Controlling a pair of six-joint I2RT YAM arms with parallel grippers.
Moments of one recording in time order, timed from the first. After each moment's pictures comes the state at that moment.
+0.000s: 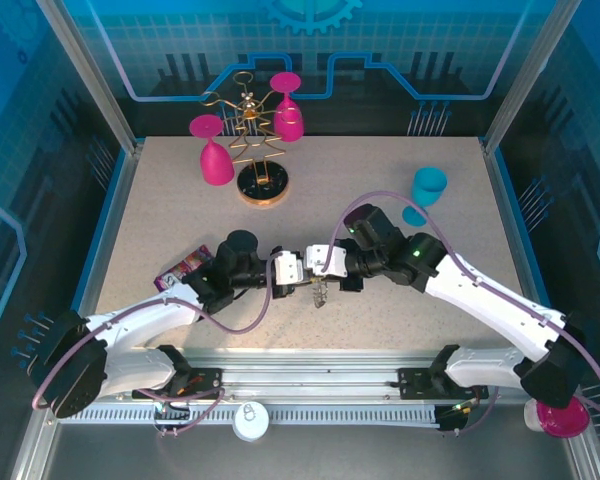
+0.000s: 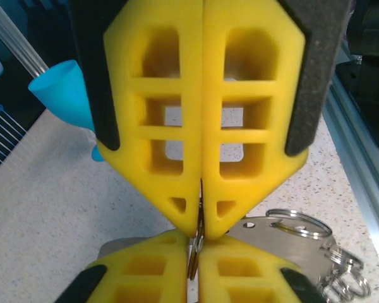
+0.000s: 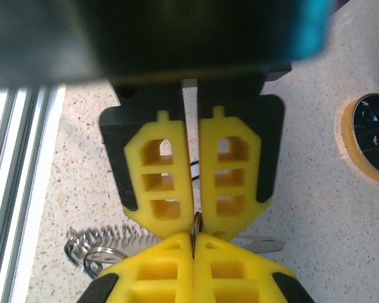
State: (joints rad) left arm -0.70 1.18 0.61 0.22 0.55 0.54; right arm 0.82 1.22 1.12 -0.75 -0.27 -0.76
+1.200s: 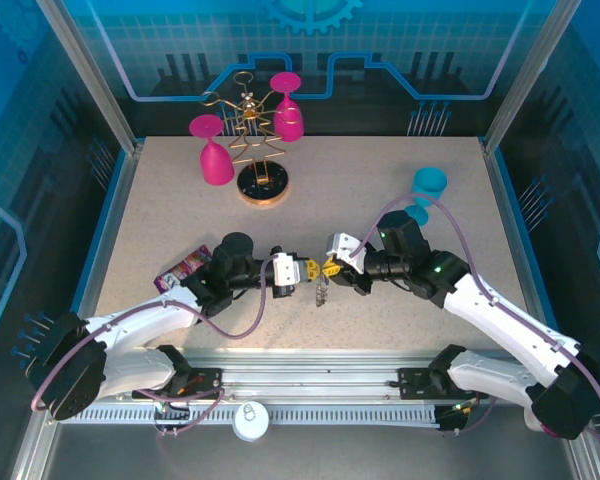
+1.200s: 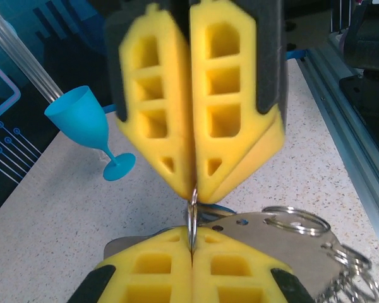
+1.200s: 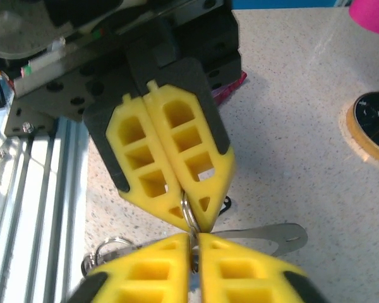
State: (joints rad) left arm -0.70 1.16 0.57 0.33 0.57 0.54; right arm 0.66 1.05 0.87 -0.46 -0.53 -0.46
